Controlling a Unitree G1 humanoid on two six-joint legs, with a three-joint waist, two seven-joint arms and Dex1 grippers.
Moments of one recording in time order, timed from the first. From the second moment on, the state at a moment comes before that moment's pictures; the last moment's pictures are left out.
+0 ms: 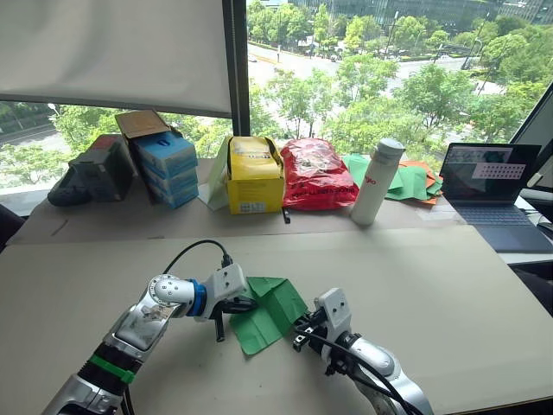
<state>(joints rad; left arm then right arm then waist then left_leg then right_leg) -0.39 0.65 -0.30 -0.03 -0.12 0.38 -1.04 0.01 -0.15 0.32 -0.30 0.16 0.40 0.49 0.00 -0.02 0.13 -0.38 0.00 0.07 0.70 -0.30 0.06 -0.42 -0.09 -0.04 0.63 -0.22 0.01</state>
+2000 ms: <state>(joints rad) -0.14 0.68 -0.16 -0.21 -0.20 0.44 -0.91 -0.42 -0.19 0.46 0.03 -0.02 0.41 0.61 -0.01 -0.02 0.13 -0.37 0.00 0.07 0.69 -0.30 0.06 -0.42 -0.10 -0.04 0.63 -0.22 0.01</state>
